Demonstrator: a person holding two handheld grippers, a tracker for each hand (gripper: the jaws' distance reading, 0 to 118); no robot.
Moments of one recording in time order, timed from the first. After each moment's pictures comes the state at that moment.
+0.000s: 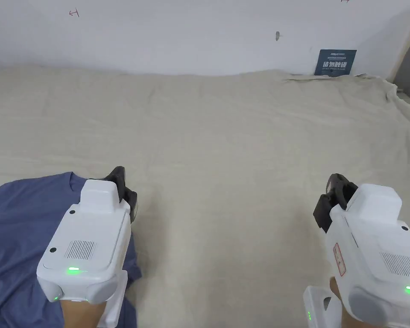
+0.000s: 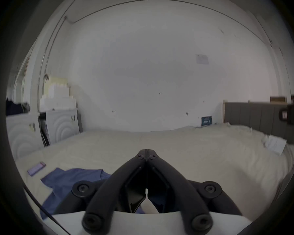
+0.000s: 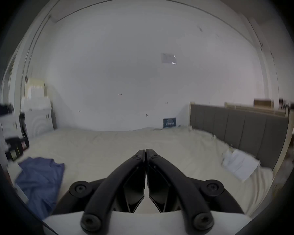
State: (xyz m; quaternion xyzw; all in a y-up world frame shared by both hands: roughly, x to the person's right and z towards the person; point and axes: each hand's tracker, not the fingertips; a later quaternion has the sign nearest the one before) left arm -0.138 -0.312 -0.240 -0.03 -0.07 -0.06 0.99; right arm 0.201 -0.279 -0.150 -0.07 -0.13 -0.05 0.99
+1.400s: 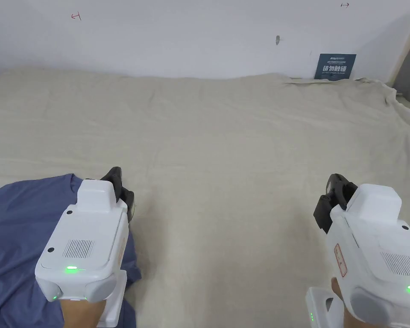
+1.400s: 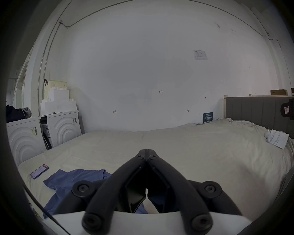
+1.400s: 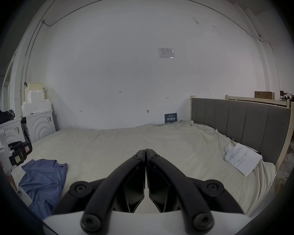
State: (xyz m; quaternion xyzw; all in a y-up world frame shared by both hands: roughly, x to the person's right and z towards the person) left arm -0.144 -0.310 -0.241 -0.03 -0.06 -0.05 1.00; right arm 0.199 -0.273 -0.148 -0.06 -0.12 -0.04 0.99
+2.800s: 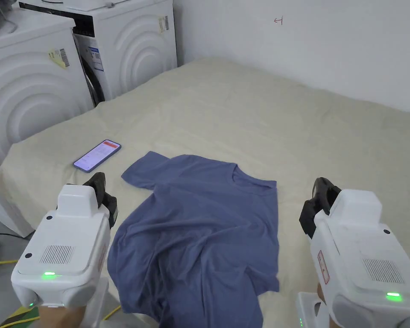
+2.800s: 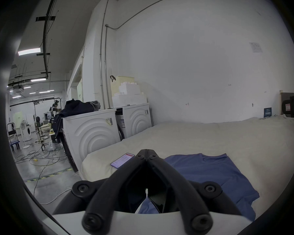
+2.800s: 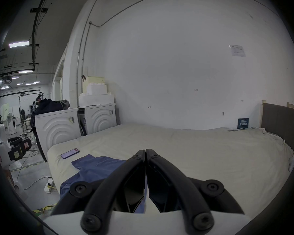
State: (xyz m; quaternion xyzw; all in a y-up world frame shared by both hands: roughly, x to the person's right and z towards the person) left arm -0.392 -0.300 -0.123 -0.05 0.23 -0.06 0.97; right arm -0.045 -0.273 -0.233 -0.06 0.17 -0.01 0.98
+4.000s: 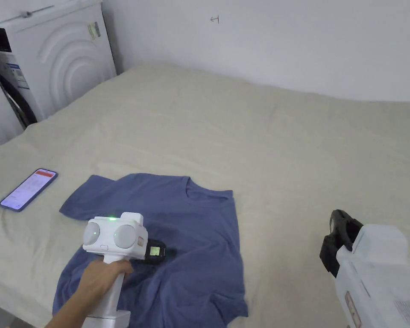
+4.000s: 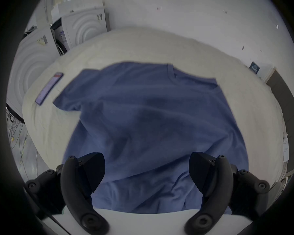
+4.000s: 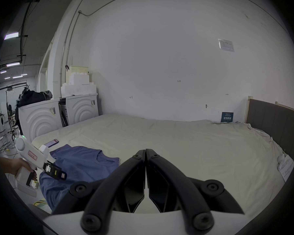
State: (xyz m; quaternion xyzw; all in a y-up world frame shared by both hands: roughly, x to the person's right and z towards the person) left arm -0.365 -0.418 -0.364 -0.52 0.07 0.03 0.85; right arm 0.031 -0.302 -0.260 -0.11 0.09 0.01 0.99
